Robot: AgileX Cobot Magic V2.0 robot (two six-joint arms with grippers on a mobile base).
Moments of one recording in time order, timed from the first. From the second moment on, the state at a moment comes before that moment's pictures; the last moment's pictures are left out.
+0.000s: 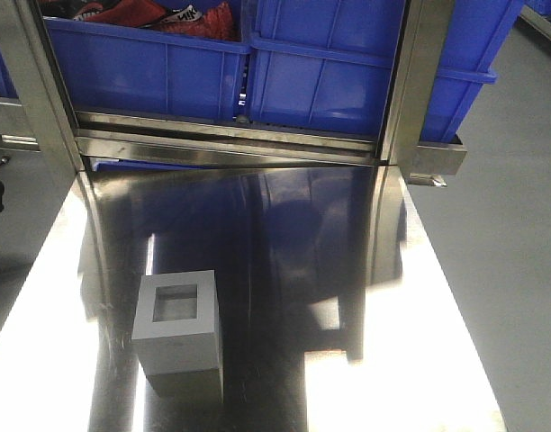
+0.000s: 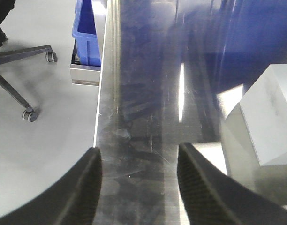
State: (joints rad) left arm -0.02 0.69 -0.45 0.02 0.56 -0.16; right arm 0.07 -0.01 0.03 -0.02 0.12 -0.01
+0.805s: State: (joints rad) left arm -0.05 1.01 -0.74 -0.65 0.68 0.39; right arm 0.07 -0.01 0.03 -0.02 0.12 -0.01
